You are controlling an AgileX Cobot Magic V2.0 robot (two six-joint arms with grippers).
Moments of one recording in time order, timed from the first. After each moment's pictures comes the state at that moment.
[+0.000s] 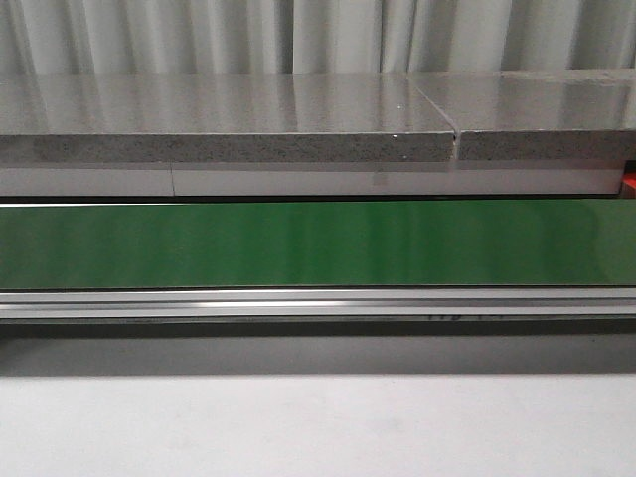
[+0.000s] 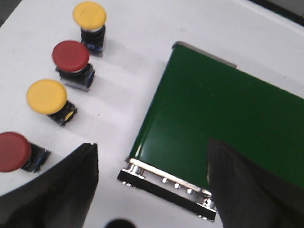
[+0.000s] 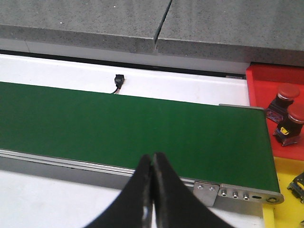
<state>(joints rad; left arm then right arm) 0.37 1.15 -0.91 -0.17 0.77 0.03 0.08 0.35 -0.58 0.10 0.65 -0.07</state>
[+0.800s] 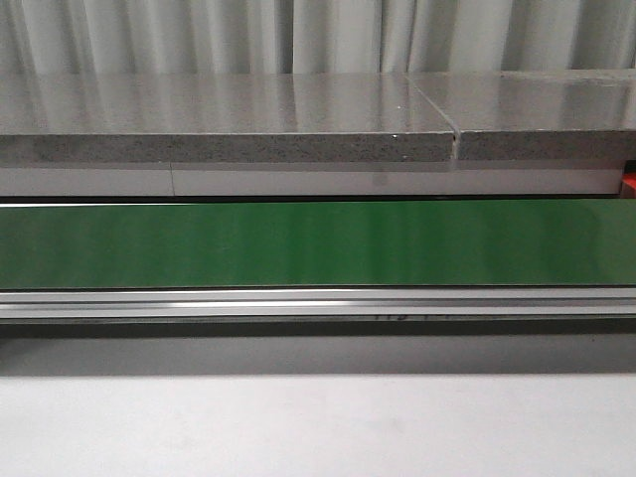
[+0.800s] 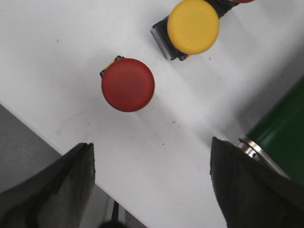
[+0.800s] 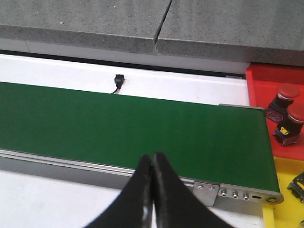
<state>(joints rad) 0.68 1.47 -1.07 -0.12 1.05 -0.03 0.08 0.35 -0.58 0.10 0.65 -0.07</state>
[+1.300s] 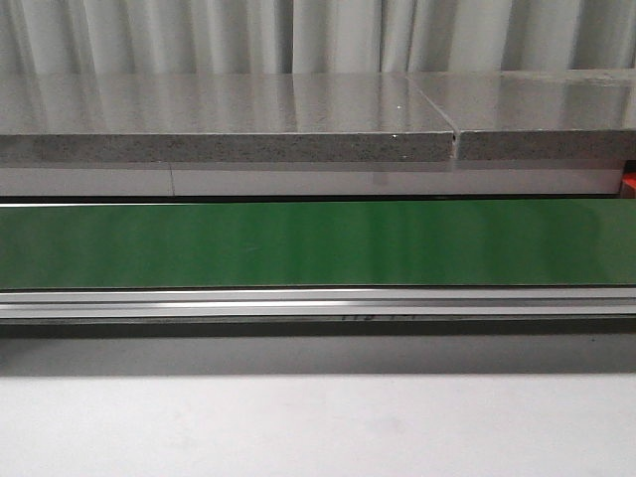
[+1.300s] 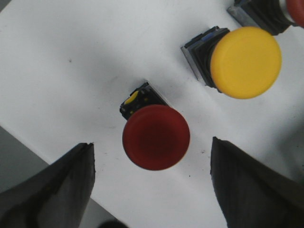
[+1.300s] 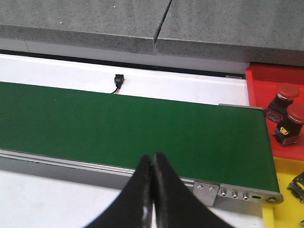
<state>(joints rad) 0.68 1.67 -1.15 -0.06 1.01 -0.04 0.08 0.35 -0.58 0.10 0.65 -0.07</state>
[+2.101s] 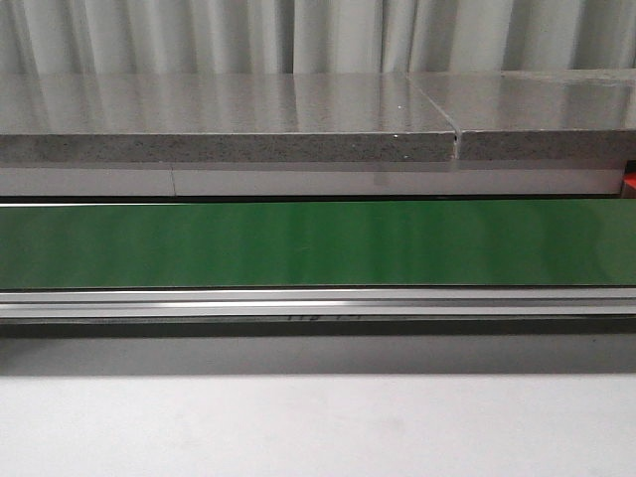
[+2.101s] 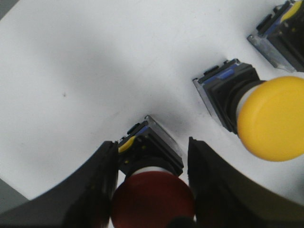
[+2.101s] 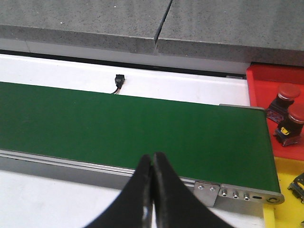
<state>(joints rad) 0.68 1.77 -1.15 -0.08 0.89 -0.03 0.08 0.35 -0.58 0.10 0.65 -0.07</state>
